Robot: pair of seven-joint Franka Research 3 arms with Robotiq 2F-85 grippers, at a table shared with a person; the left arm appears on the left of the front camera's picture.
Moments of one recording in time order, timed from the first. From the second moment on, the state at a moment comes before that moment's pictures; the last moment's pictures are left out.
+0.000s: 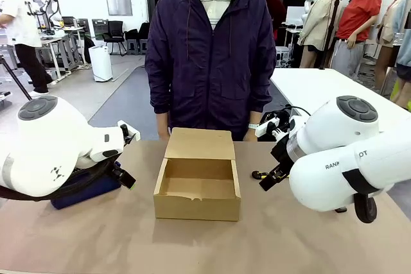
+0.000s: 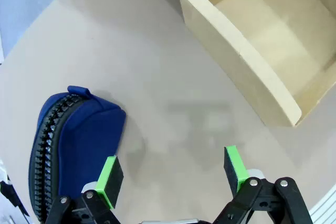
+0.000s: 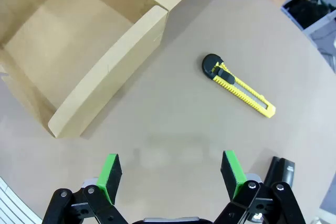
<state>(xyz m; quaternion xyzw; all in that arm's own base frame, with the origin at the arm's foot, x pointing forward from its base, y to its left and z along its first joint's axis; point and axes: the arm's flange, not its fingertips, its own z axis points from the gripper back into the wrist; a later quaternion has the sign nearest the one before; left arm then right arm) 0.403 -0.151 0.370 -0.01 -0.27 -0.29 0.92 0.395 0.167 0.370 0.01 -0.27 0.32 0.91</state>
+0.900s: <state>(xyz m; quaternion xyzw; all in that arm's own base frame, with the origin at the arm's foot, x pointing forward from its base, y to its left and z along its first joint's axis) 0.403 -0.151 0.370 -0.01 -0.27 -0.29 0.92 0.391 0.175 0.369 0.03 -0.26 0.33 0.91</state>
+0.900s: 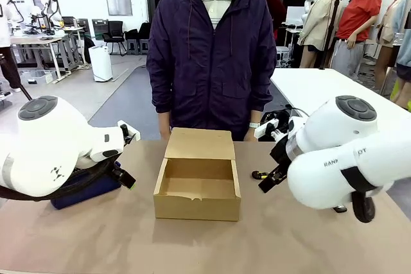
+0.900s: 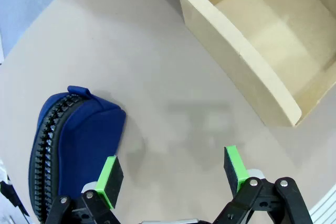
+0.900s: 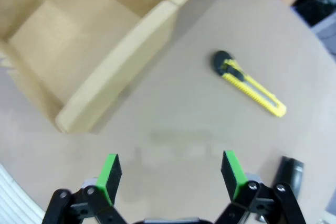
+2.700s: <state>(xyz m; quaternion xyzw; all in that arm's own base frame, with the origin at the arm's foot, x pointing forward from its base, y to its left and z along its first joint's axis) 0.309 0.164 0.501 -0.64 -0.26 0.08 0.72 0.330 -0.177 0.476 0.59 -0.18 -0.14 0.77</state>
